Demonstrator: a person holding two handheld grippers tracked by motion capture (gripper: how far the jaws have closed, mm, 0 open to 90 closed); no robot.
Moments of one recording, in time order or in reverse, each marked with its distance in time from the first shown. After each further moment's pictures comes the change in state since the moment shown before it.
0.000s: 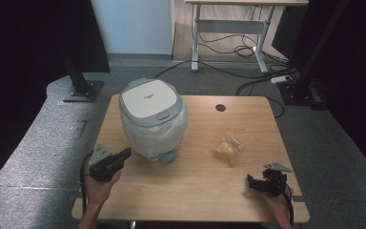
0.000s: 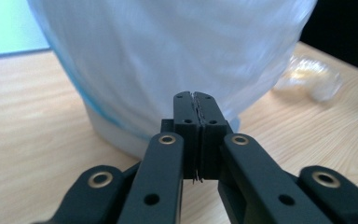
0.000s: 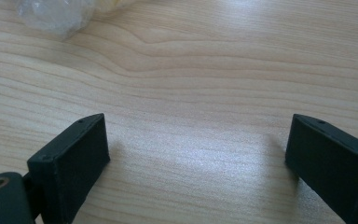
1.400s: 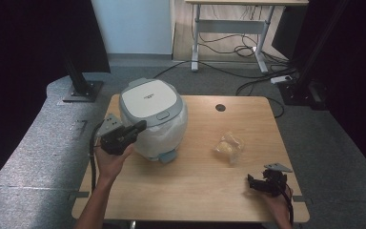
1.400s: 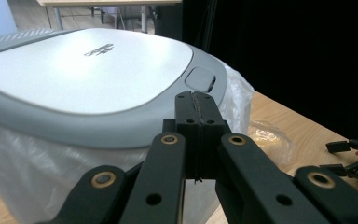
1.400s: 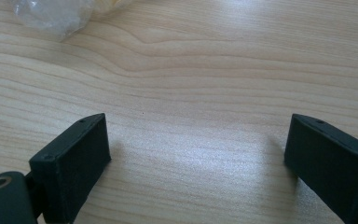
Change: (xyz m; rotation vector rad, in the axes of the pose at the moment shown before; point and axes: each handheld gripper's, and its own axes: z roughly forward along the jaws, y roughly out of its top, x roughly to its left) left arm -0.025 0.094 0.022 -0.094 -0.100 0.053; right arm 0.000 -0.001 -0.001 -0.002 -0.006 0.005
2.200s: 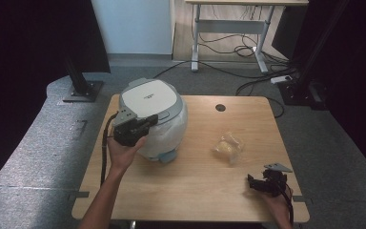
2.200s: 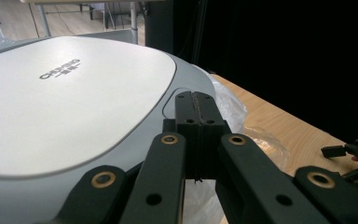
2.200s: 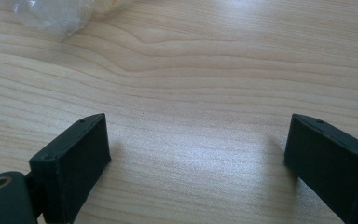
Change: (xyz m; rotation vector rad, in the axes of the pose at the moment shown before) left arm -0.008 0.015 0.033 0.016 -0.033 0.007; right arm 0.000 0.000 0.000 0.001 0.000 0.001
